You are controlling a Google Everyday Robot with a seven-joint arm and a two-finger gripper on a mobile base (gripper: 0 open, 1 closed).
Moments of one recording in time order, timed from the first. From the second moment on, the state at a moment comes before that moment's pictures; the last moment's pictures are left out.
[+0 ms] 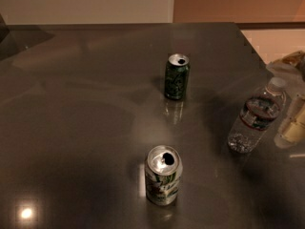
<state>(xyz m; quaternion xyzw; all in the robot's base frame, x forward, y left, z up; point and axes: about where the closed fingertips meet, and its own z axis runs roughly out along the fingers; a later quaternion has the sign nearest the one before) 0.418 -0.235 0.946 -0.60 0.77 0.09 0.22</state>
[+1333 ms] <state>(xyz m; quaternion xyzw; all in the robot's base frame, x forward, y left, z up) 0.423 -0.227 0.948 -0.59 0.76 0.13 0.24</state>
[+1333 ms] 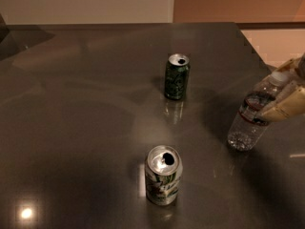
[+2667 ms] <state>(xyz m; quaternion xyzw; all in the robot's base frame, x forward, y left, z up) 0.441 -0.192 1.032 -0.62 0.72 0.14 0.27</state>
